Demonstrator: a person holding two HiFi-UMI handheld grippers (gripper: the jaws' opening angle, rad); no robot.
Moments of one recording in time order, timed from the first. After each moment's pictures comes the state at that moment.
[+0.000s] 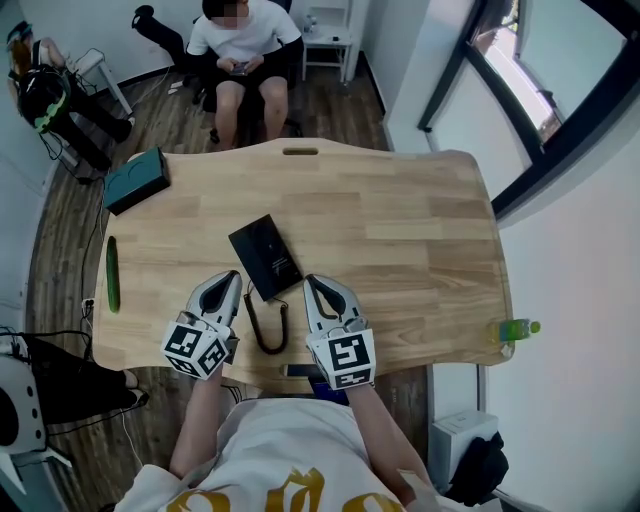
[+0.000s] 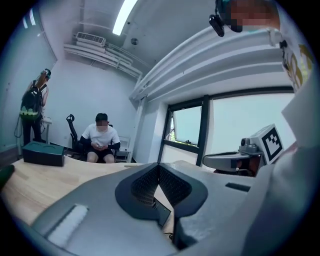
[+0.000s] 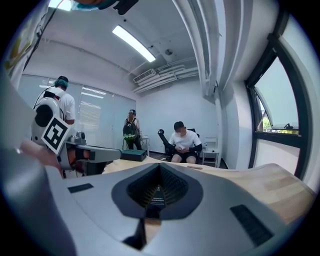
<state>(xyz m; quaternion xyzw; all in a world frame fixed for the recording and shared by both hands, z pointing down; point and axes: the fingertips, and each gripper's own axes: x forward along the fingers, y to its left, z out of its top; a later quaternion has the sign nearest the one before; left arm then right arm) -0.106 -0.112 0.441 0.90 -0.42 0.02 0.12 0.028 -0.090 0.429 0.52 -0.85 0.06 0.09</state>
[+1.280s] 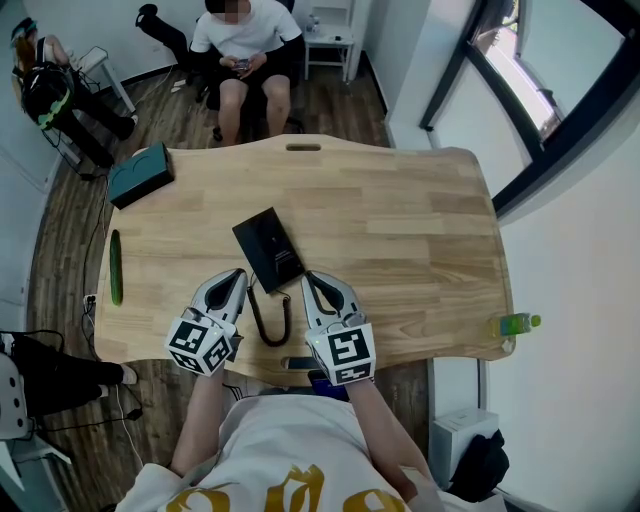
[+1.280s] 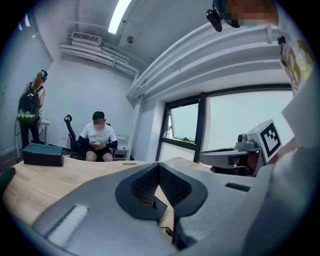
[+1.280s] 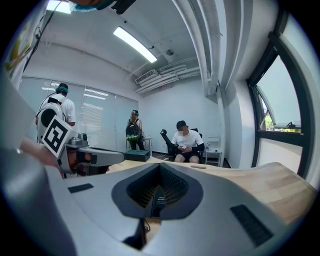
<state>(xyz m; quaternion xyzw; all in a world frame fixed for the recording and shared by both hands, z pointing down) -0.100 -0.096 0.442 0.90 -0.41 0.04 0.11 0.018 -0.078 0.428 0.51 -0.85 0.06 0.09</state>
